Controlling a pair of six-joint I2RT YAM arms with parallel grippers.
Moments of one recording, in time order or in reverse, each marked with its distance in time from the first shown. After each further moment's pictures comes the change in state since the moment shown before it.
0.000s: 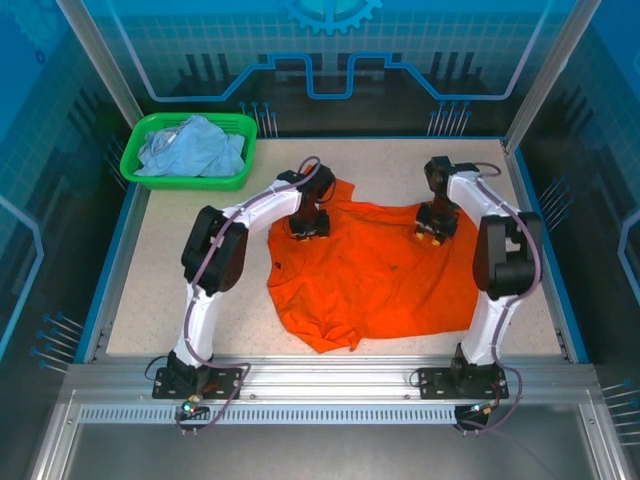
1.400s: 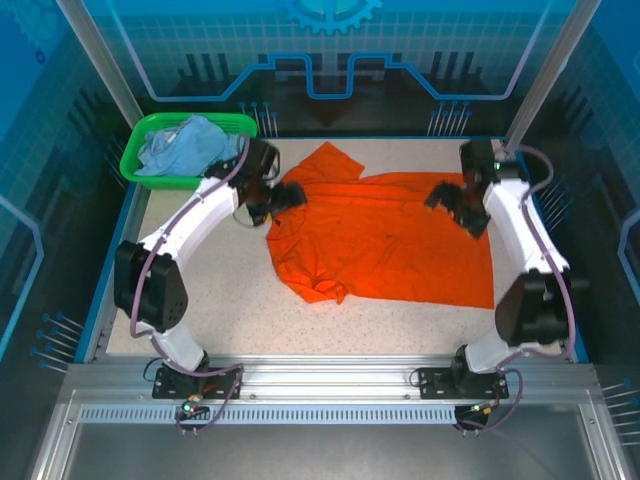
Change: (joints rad) left arm 0.175 -0.487 -0.310 0.073 0.193 -0.061; right arm -0.068 -0.441 -0.143 -0.056 -0.014 0.054
